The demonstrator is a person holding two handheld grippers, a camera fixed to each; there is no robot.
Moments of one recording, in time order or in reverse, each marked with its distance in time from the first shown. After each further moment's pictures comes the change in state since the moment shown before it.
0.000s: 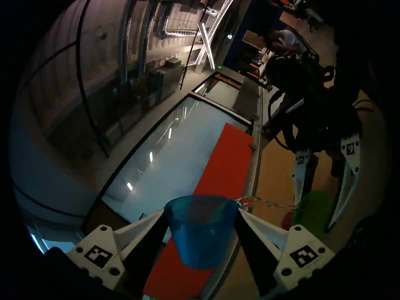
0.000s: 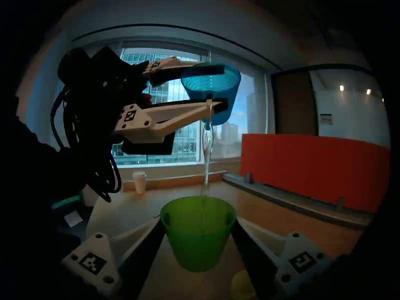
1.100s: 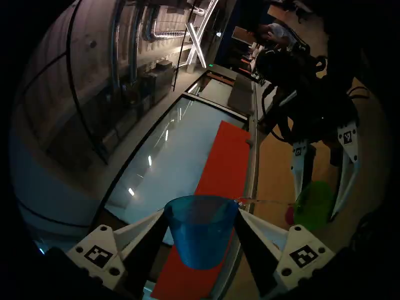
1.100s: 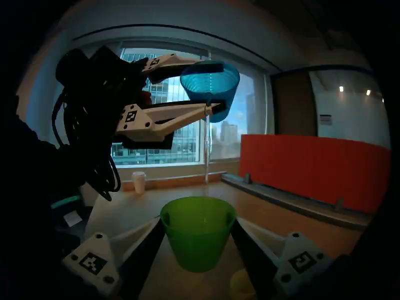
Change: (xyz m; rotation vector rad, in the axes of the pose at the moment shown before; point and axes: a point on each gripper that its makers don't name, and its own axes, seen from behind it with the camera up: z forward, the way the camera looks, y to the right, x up) left arm 0.004 -0.001 0.002 -0.019 -0.004 0.085; right arm -0.001 0.004 -0.003 -0.006 0.003 -0.004
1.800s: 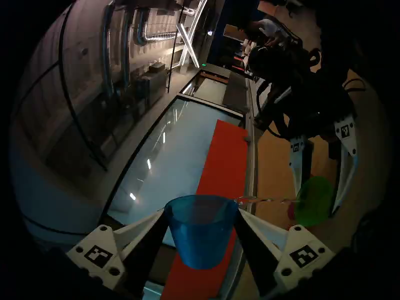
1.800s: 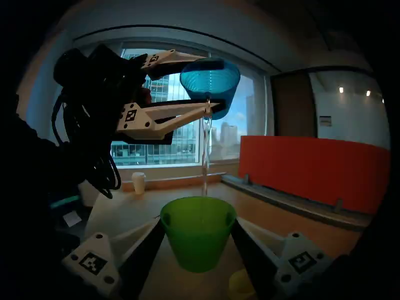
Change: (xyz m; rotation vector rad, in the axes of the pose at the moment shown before) left arm 0.008 -0.003 -0.001 -0.014 -0.001 0.065; right arm 0.001 0.001 -0.003 -0.001 0.007 -0.005
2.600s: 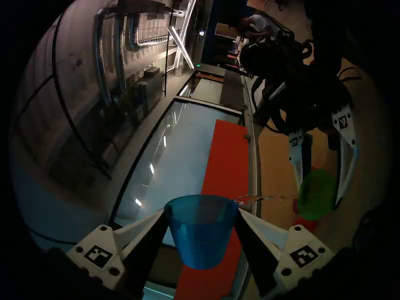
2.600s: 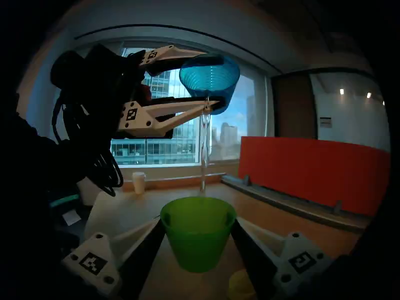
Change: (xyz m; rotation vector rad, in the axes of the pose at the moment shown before) left arm 0.004 -0.005 -0.004 0.009 0.005 0.083; right arm 0.000 -0.002 -0.001 -0.001 0.000 -0.009
